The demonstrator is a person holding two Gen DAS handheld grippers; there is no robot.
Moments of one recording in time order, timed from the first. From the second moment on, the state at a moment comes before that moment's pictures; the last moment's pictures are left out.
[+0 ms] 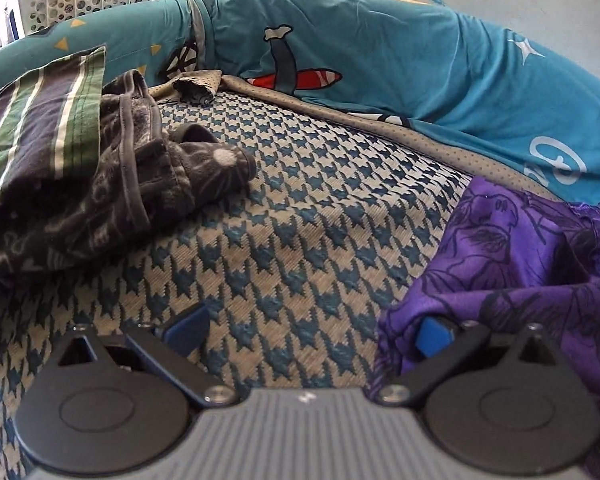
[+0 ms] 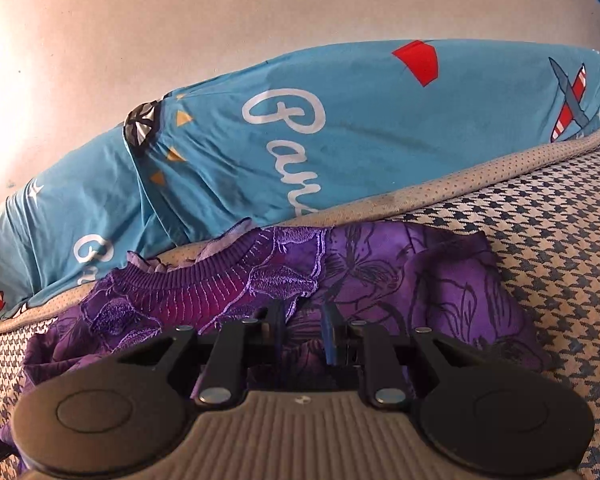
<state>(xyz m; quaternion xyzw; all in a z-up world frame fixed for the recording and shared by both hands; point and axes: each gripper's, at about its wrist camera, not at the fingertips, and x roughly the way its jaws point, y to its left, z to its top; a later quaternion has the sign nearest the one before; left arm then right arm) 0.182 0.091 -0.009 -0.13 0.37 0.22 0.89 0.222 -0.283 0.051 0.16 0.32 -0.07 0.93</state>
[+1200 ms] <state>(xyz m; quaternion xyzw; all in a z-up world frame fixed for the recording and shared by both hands) 0.162 0.105 0.033 -0.17 0.38 0.20 0.89 0.219 -0.279 0.043 0.09 0.37 0.11 0.92</state>
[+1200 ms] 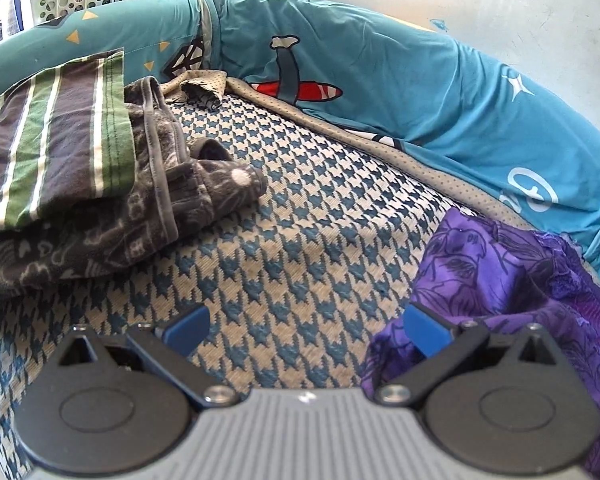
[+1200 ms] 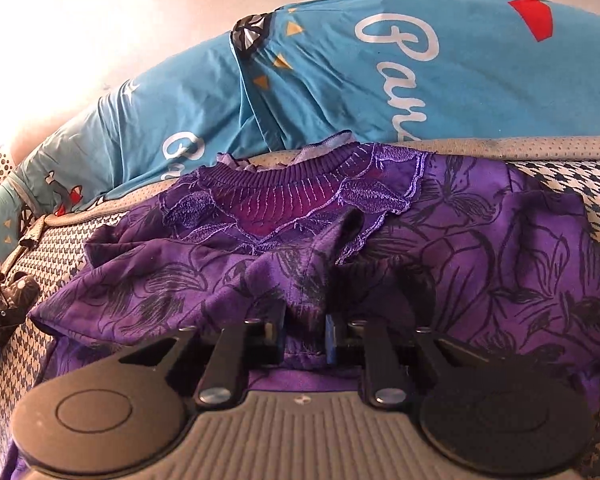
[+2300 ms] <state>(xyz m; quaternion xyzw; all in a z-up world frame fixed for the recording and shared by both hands) 0.188 0.066 0.029 -0.13 0.38 0.17 0.90 0.165 -0.257 0.086 0.01 0.34 0.05 0.94</state>
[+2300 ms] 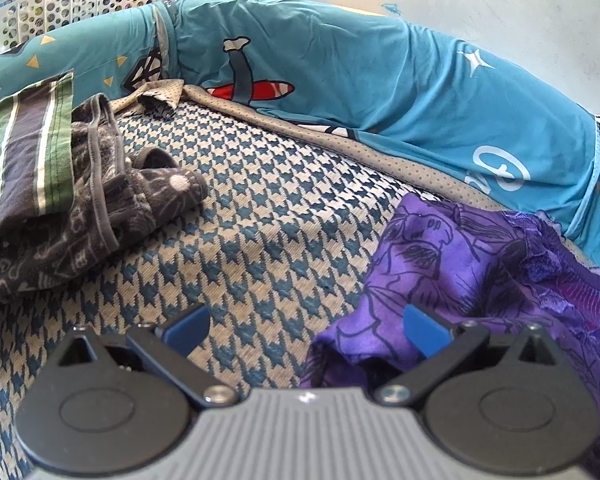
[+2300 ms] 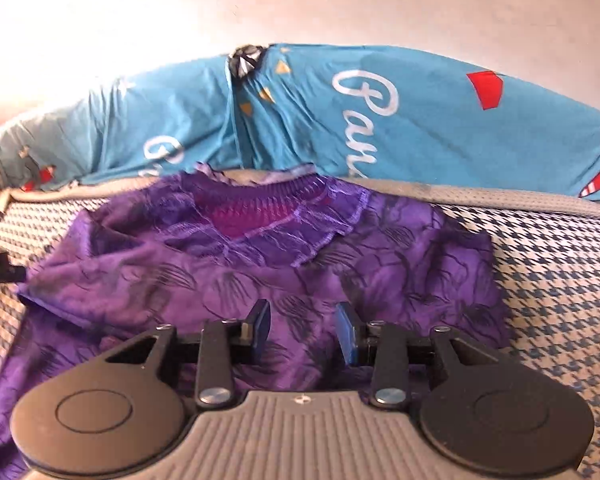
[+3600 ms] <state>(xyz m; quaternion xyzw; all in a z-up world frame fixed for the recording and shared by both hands) 0.253 0.026 0.007 -0.07 0.38 0.10 0.91 0.191 -0.194 0.033 -0.01 0.43 0.11 0.90</state>
